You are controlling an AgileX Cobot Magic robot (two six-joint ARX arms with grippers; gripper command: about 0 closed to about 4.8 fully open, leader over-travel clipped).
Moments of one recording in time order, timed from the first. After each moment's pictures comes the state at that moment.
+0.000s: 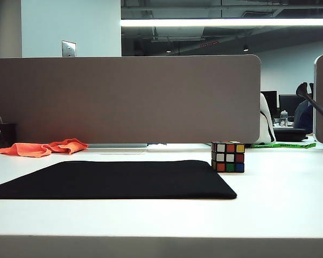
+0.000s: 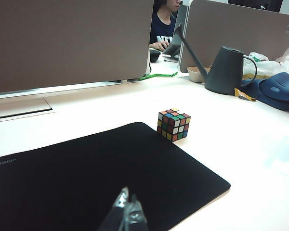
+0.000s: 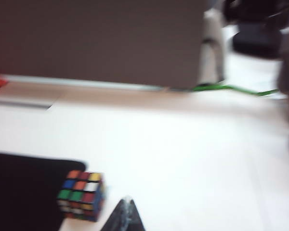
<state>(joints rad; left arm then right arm) 0.01 0.01 0.14 -0.08 0.68 -0.06 0.07 0.83 0.77 -0.13 -0.11 0.01</state>
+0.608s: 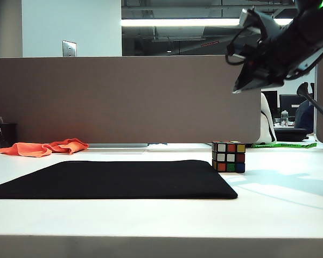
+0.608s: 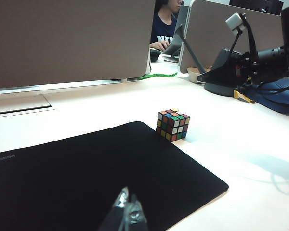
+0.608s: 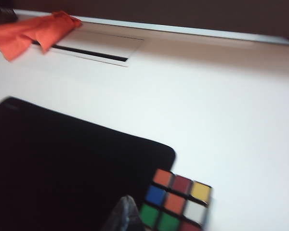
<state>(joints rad) 0.01 0.01 0.14 -0.08 0.68 -0.08 0.29 1.46 0.86 0.27 -0.20 0.09</state>
